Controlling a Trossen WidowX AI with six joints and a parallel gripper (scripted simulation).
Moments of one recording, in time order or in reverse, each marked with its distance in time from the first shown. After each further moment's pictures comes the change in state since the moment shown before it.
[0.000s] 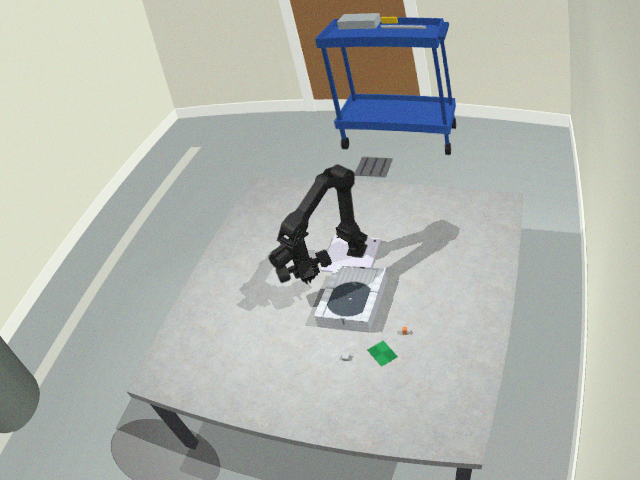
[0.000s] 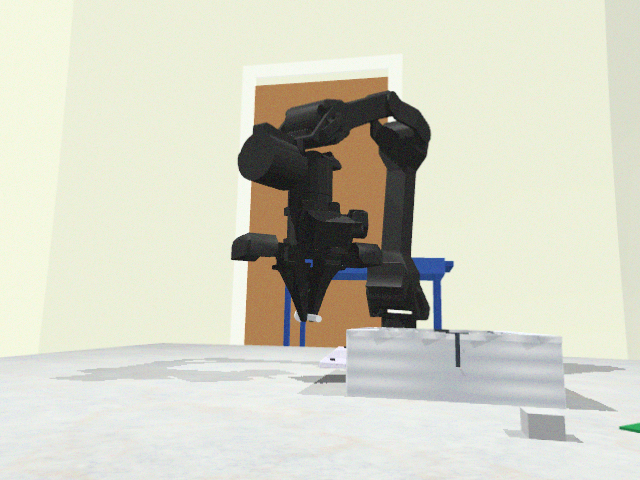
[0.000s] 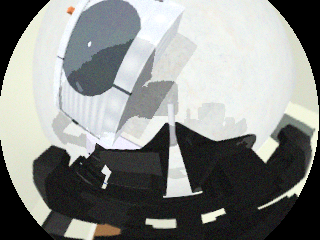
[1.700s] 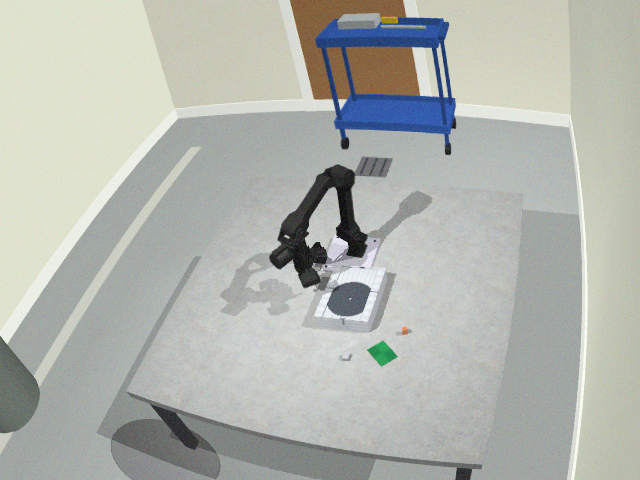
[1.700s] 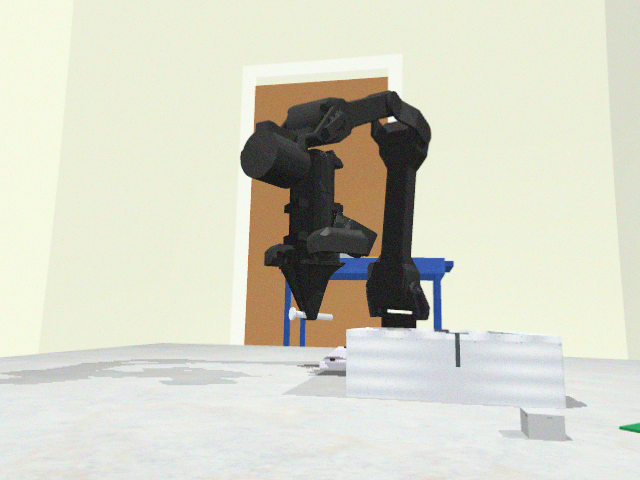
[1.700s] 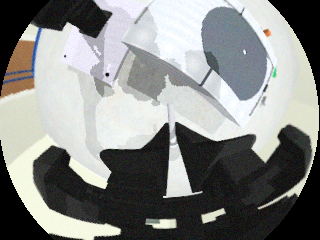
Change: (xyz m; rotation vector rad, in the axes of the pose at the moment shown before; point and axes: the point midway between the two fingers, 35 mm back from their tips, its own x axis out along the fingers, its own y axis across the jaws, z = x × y) arm -0.002 0.001 0.002 -1.555 0.000 -0.003
